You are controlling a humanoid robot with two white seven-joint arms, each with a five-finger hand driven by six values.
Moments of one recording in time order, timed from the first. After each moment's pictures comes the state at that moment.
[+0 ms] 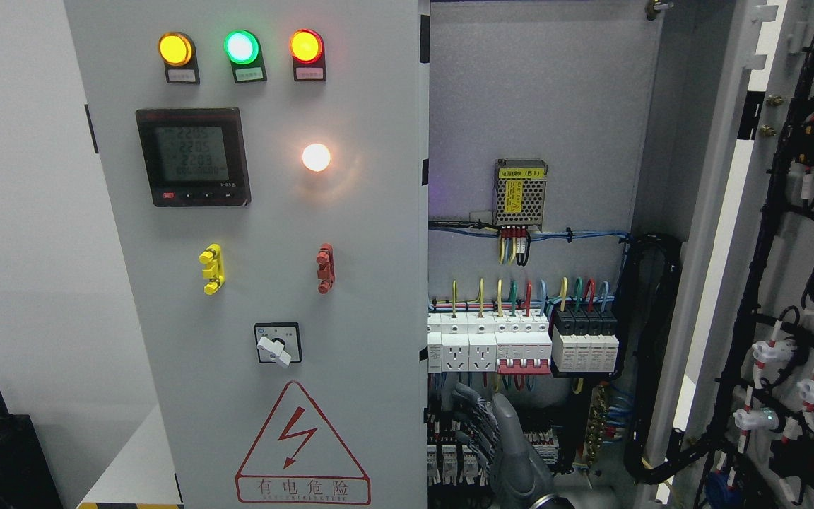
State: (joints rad) left arm 0.10 -0.04 0.14 -0.09 -0.14 0.02 -0.14; right arm -0.43 -0.04 0.26 -1.53 -0.40 0.21 0.13
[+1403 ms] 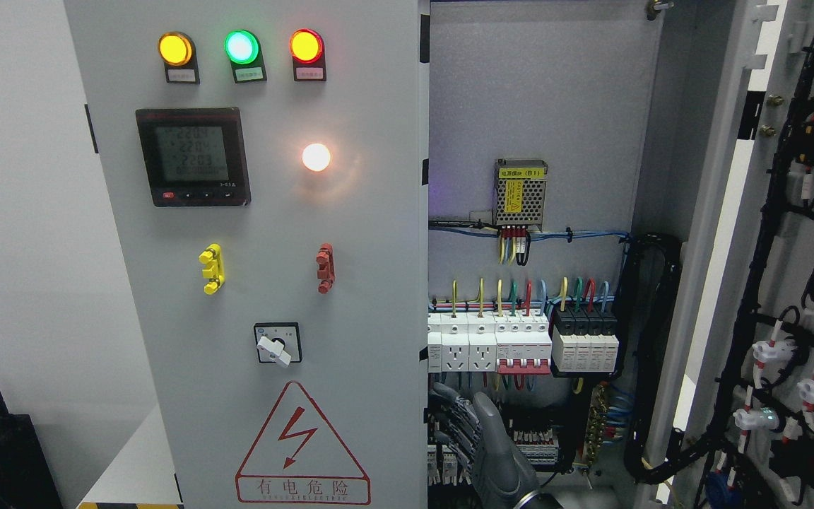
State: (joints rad) left arm 0.10 -0.04 0.14 -0.09 -0.14 0.02 -0.14; right arm -0.46 -0.05 0.32 -1.52 -0.45 0.20 0.17
